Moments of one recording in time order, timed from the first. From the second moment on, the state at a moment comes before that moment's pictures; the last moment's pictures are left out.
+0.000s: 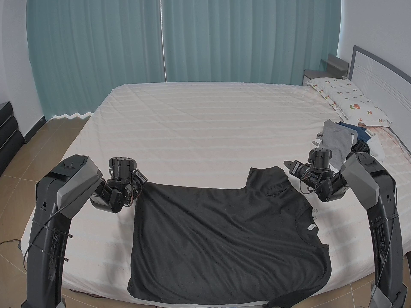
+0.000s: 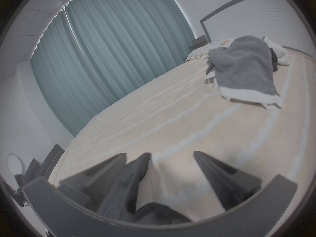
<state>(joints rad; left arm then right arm) -0.13 2.65 -1.47 -0.68 0.17 -0.80 0.07 2.70 -1.60 -0.76 0.02 0.49</state>
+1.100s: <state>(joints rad) -0.14 2.65 -1.46 -0.68 0.17 -0.80 0.07 2.70 -1.66 -0.77 -0.02 0.50</state>
